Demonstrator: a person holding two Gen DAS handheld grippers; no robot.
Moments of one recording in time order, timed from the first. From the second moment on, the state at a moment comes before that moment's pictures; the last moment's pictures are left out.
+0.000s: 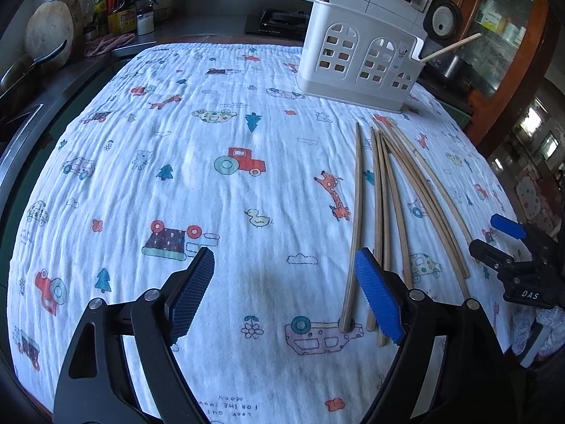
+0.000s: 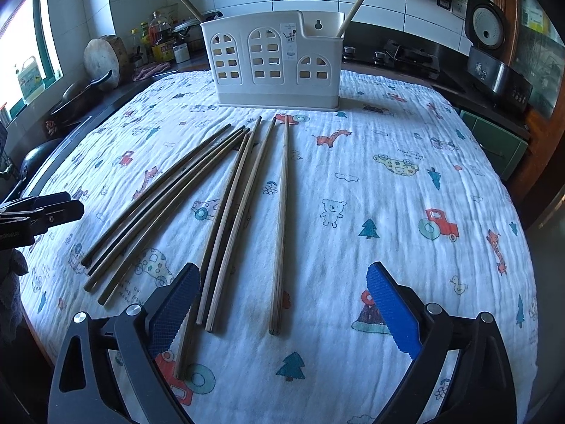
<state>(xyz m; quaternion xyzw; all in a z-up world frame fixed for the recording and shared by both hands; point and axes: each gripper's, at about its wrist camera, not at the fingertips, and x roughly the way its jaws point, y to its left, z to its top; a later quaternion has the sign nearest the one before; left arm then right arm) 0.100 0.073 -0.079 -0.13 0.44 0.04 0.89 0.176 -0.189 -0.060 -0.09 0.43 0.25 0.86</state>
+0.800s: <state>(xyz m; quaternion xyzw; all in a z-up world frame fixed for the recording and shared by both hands) 0.103 0.056 -0.080 -0.11 0.45 0.01 0.89 0.182 -0.181 -0.069 -0.09 0.45 0.26 0.85</state>
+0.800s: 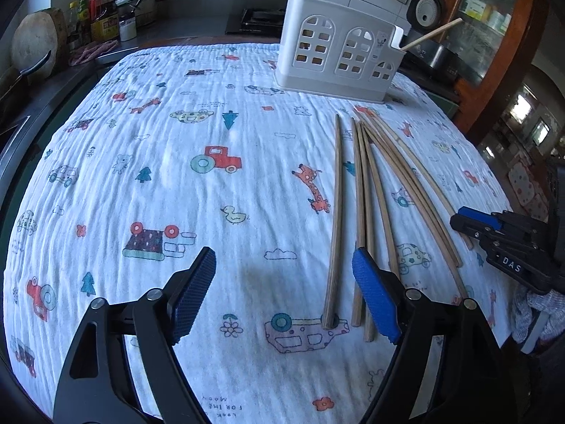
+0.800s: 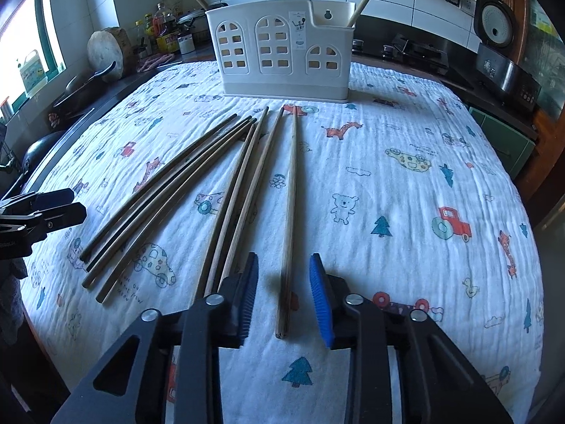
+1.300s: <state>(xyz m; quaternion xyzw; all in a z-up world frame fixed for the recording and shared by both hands) 0.124 0.025 -0.089 -0.07 0.47 -0.05 0.88 0.184 -0.184 -0.073 -0.09 0.45 0.25 0.85</state>
